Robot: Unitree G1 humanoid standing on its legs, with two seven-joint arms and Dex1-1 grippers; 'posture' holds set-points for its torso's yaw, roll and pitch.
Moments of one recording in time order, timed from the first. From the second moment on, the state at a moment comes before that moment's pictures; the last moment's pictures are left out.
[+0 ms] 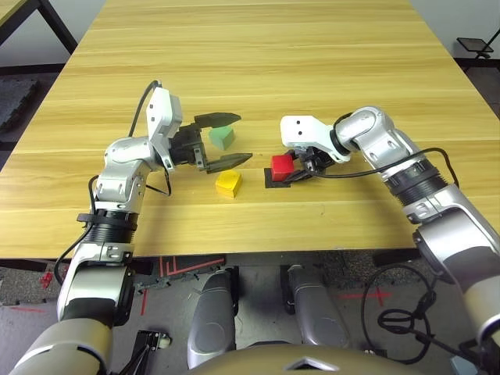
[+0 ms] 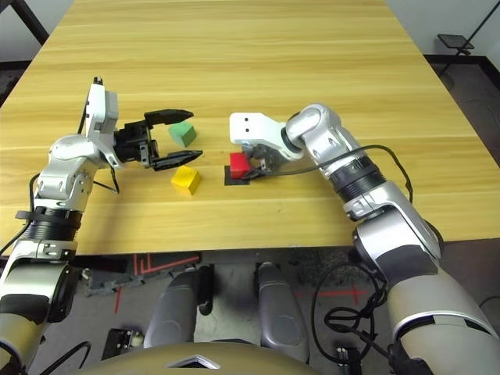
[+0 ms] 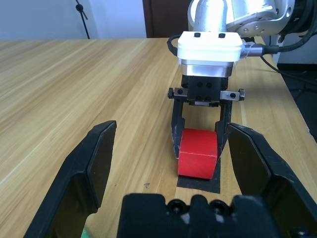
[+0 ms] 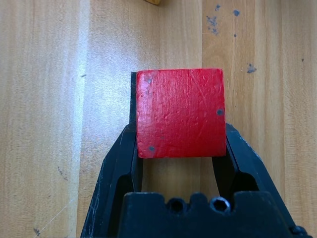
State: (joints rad) left arm -0.61 0.49 0.01 0.25 -0.40 0.03 -1.25; right arm -0.97 -0.49 0.49 0.43 -0.11 0.28 1.34
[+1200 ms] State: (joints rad) left arm -0.63 0.46 0.00 0.26 -0.40 0.03 -1.25; right arm -0.95 -0.48 0.48 0.36 -0.10 0.35 1.33
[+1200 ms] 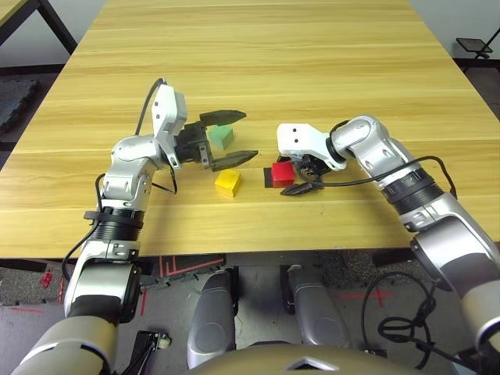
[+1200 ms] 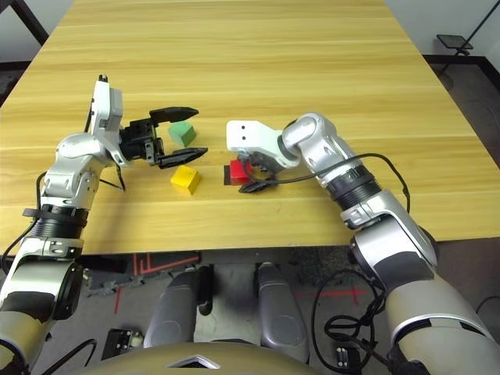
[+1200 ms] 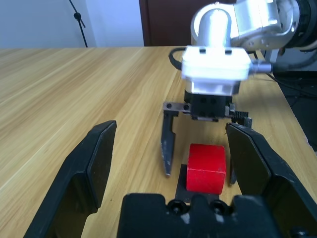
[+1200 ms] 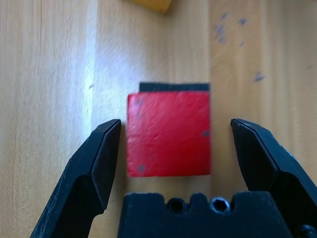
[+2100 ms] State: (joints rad) left arm -0.65 0.46 -0.01 0.37 -0.35 -0.02 -1.25; right arm -1.10 -0.51 0.34 0.35 0.03 0.60 1.31
